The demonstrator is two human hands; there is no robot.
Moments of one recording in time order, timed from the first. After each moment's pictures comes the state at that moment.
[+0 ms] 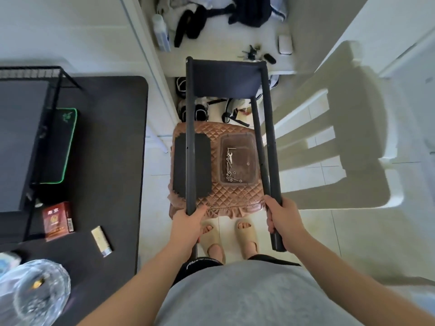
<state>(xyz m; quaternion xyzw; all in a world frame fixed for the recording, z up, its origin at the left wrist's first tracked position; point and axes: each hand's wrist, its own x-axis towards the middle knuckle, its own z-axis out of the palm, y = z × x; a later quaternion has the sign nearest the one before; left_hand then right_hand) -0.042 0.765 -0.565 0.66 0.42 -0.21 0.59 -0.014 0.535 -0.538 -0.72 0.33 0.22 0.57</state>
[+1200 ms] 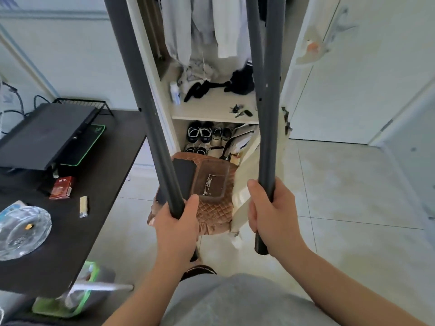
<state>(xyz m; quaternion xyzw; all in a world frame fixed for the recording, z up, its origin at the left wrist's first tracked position) -0.170 0.538 -0.395 0.64 0.30 0.18 0.69 -0.124 0.382 -0.345 -0.70 0.01 0.06 0.71</state>
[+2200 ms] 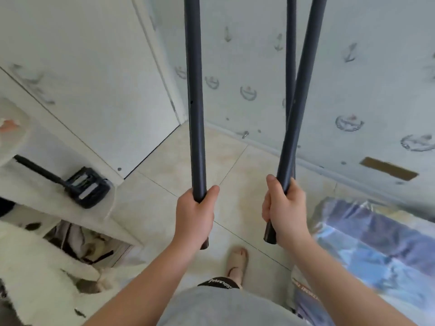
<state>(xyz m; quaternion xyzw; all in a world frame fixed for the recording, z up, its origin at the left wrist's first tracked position) -0.023 0.087 -0.395 0.78 -0.16 -0.25 0.56 -0.155 -0.024 -0.390 -0.49 0.44 -0.35 0.67</state>
